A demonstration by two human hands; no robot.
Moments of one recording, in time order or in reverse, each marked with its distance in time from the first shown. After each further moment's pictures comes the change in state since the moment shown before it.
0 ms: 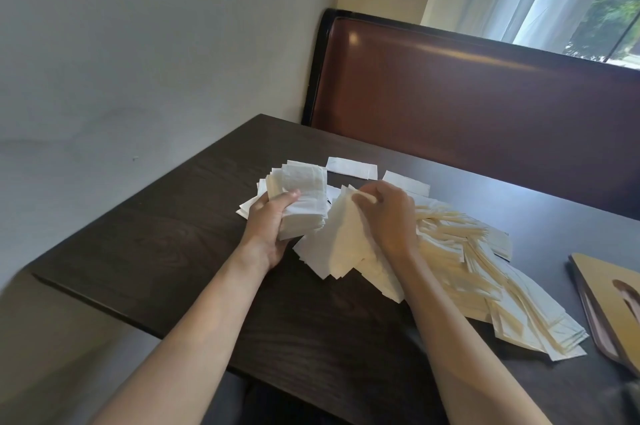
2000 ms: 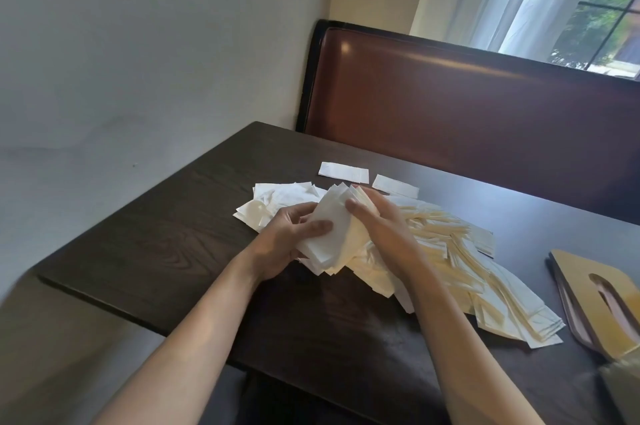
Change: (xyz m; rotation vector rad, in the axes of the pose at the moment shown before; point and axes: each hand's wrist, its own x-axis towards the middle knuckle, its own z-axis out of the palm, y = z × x) left_hand -0.032 0.001 0.006 0.273 -0.558 0.001; right_hand -0.030 -0.018 -0.032 0.563 -0.325 0.179
